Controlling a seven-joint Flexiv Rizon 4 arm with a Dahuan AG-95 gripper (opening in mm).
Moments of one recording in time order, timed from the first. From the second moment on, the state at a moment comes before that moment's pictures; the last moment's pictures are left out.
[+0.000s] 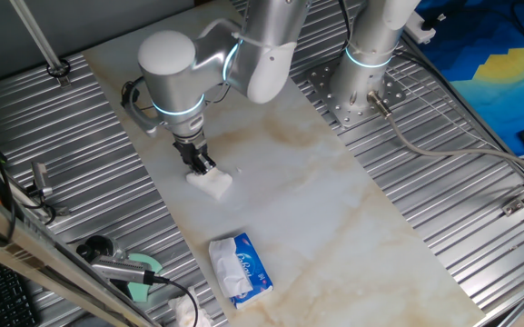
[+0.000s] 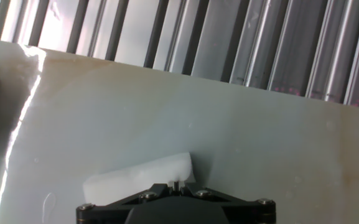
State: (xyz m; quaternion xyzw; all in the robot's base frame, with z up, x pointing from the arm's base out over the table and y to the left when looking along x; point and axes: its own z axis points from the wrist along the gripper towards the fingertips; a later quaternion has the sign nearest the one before) arm 0.535 0.055 0.029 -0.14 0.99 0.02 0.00
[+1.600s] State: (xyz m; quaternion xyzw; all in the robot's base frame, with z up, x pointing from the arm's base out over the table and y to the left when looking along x) arm 0.534 0.054 0.030 -0.15 0.99 0.05 0.00
